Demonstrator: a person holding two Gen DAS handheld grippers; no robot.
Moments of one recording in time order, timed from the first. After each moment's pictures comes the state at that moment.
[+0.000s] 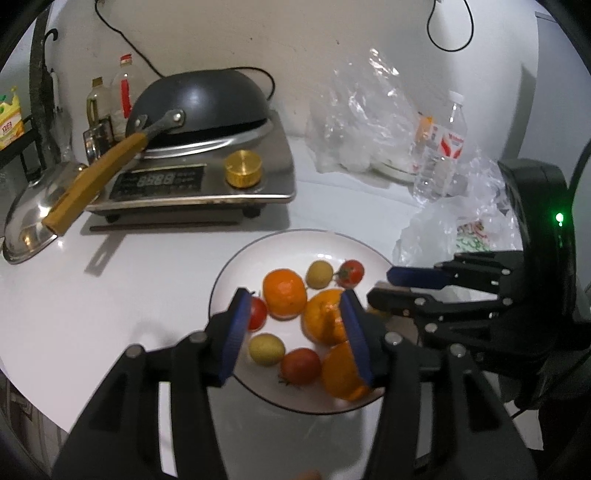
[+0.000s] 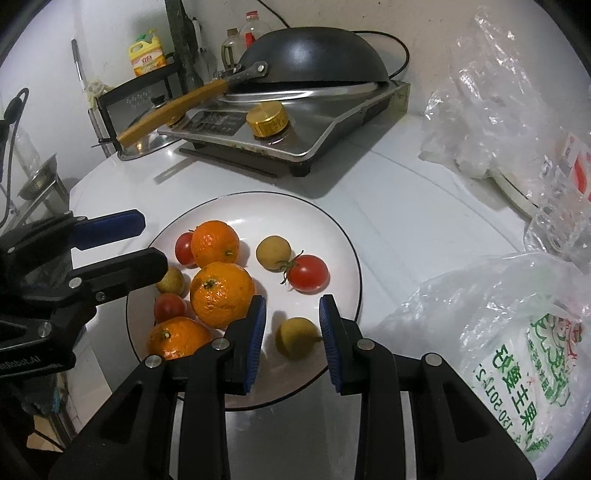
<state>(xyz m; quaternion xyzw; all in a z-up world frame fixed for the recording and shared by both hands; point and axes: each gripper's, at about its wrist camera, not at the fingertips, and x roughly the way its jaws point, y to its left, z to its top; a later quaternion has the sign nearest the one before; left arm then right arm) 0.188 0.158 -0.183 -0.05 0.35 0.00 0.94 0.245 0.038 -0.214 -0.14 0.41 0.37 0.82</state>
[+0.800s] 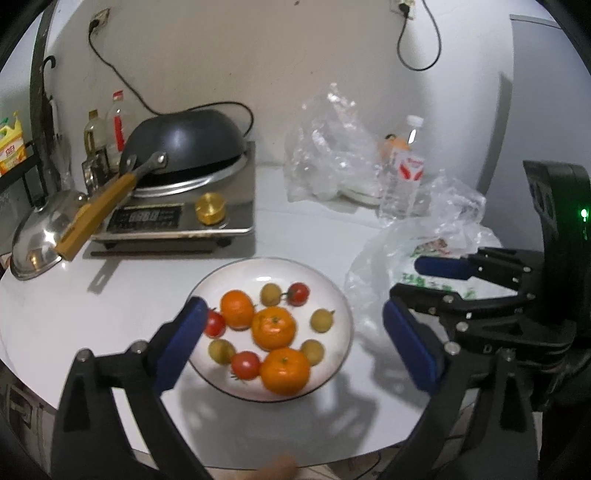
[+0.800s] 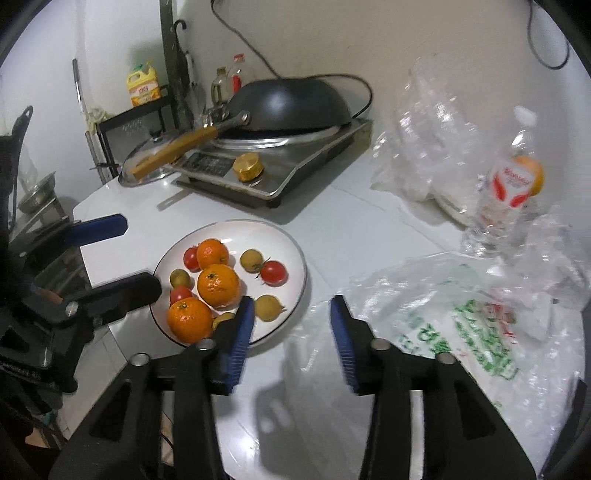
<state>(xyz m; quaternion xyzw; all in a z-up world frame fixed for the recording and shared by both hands) 0.157 0.109 -0.140 -0.04 0.31 -0.01 0.95 0.206 -0.037 -0.150 -0.13 0.35 0.34 0.86</state>
